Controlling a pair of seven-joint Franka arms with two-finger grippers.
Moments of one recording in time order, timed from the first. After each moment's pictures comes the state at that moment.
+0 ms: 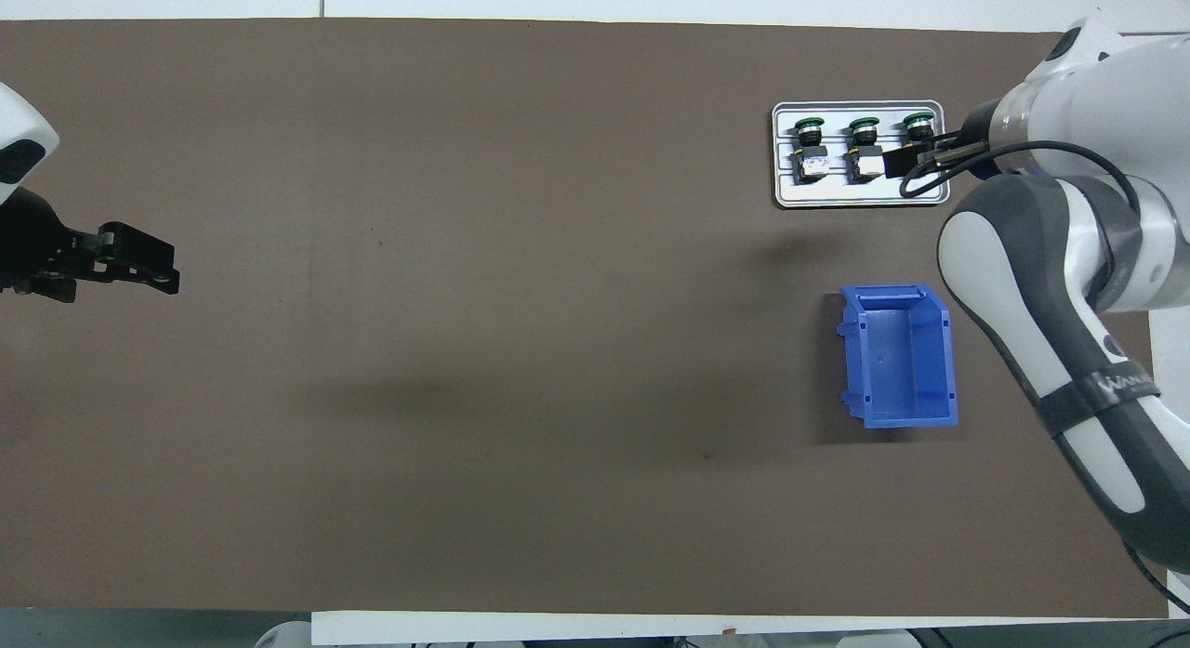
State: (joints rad) left arm -0.02 -0.05 -0.13 -1.71 -0.03 1.51 -0.11; right arm -0.01 0.20 0.07 -1.83 0.01 2.27 -0.21
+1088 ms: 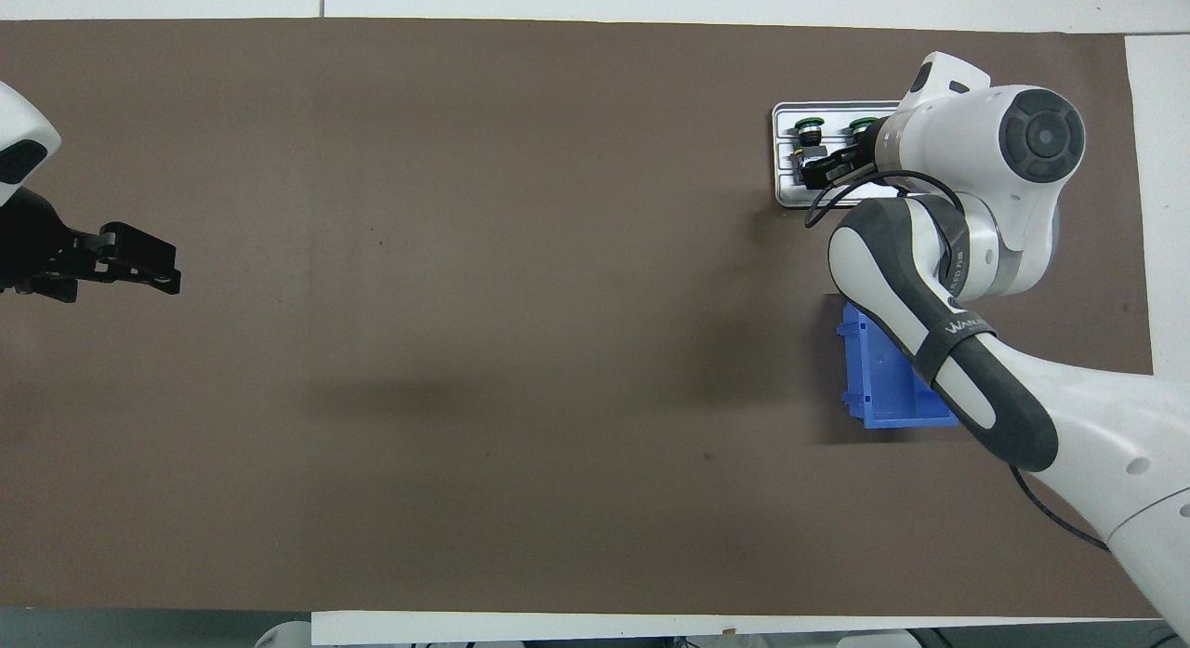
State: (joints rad) left arm -0.02 -0.05 -0.13 -1.71 -0.03 1.51 -0.11; right arm 0.04 0.39 0.07 -1.86 0.01 2.55 -0.28
